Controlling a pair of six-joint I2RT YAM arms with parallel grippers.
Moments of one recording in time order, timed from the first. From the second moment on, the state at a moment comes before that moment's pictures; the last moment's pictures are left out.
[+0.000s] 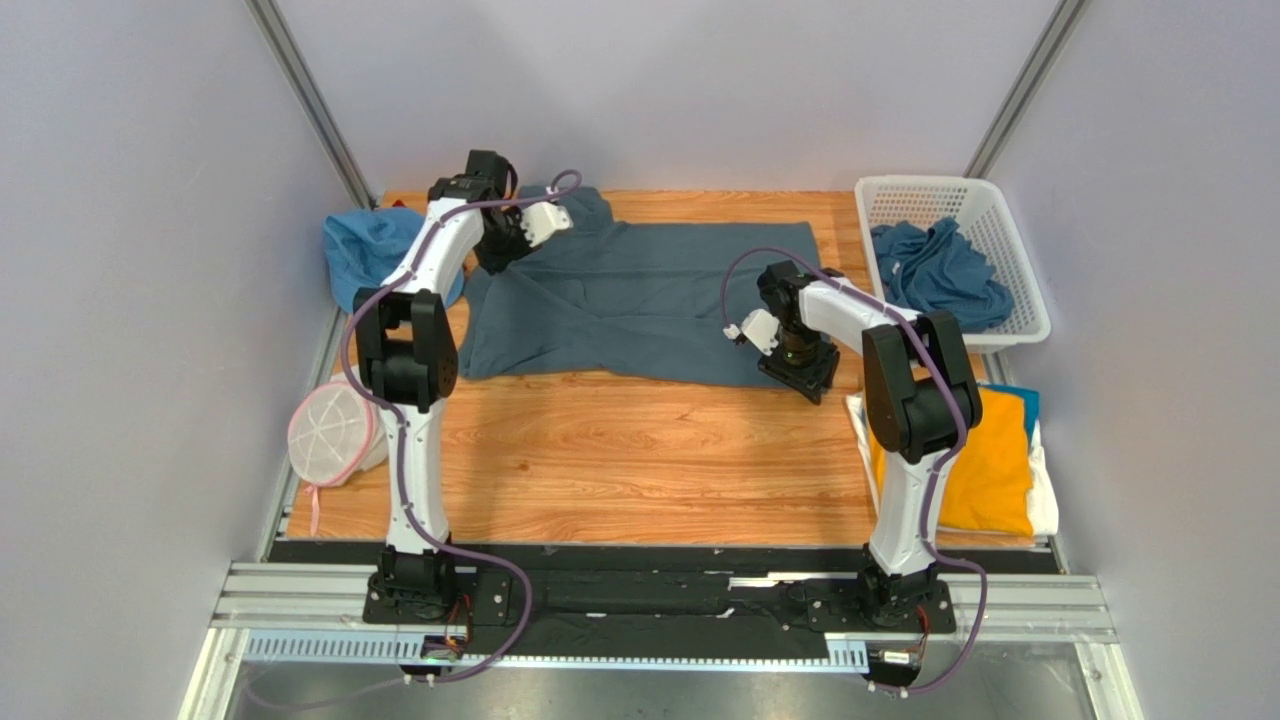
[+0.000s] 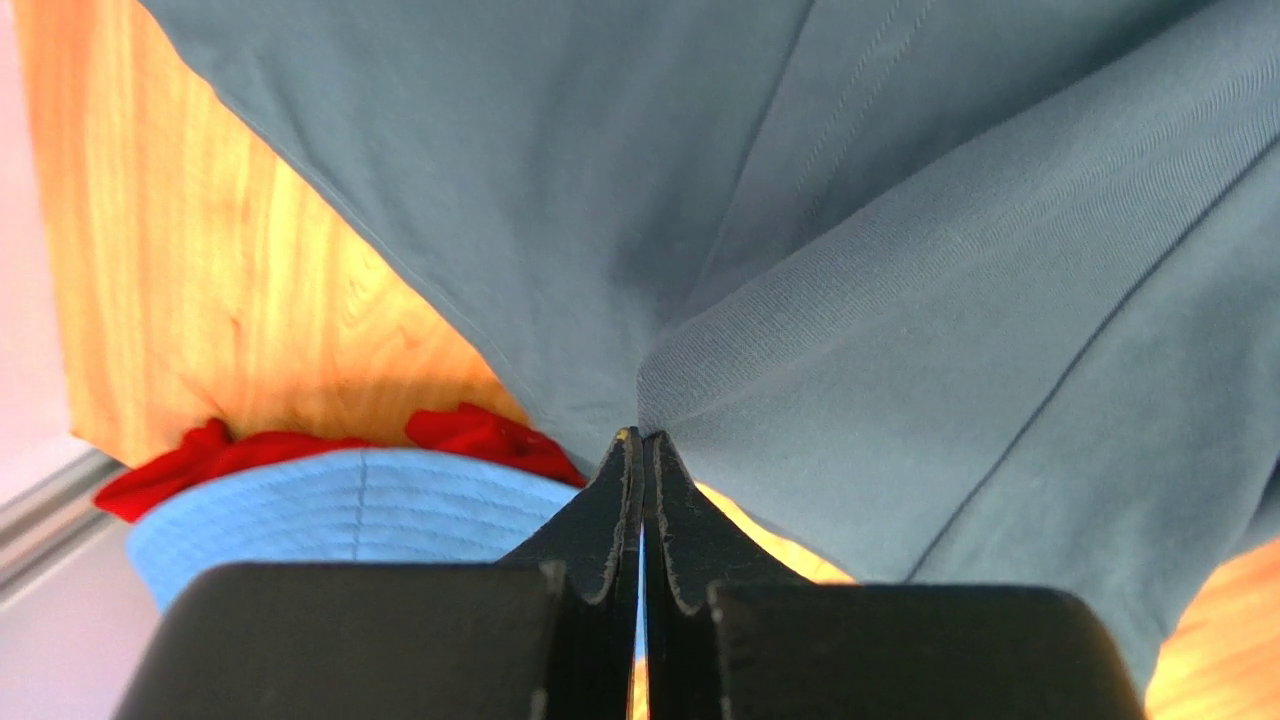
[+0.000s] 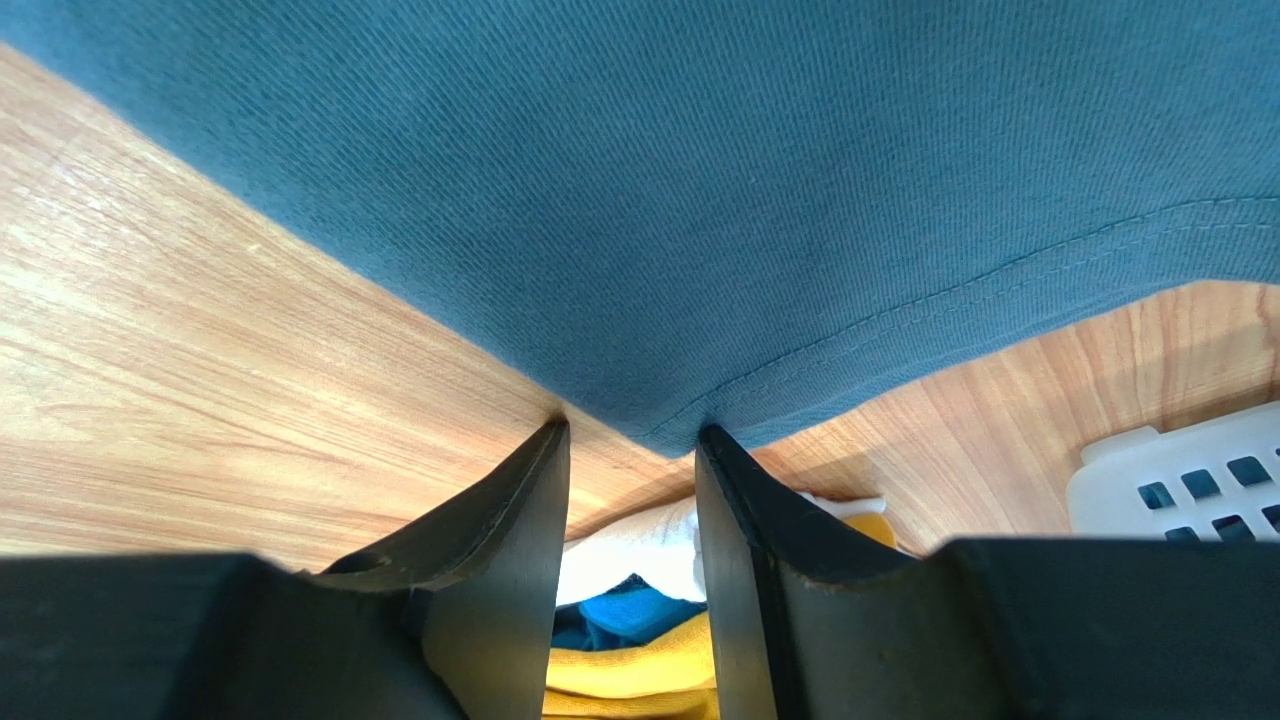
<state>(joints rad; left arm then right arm) -0.11 2.29 2.12 -0.97 0.11 1.01 0.29 1.99 1.37 -0.94 0.18 -0.65</state>
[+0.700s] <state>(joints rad) -0.18 2.31 2.13 -0.86 0.03 1.03 0.29 1.97 1.34 -0.91 0.19 -0.65</state>
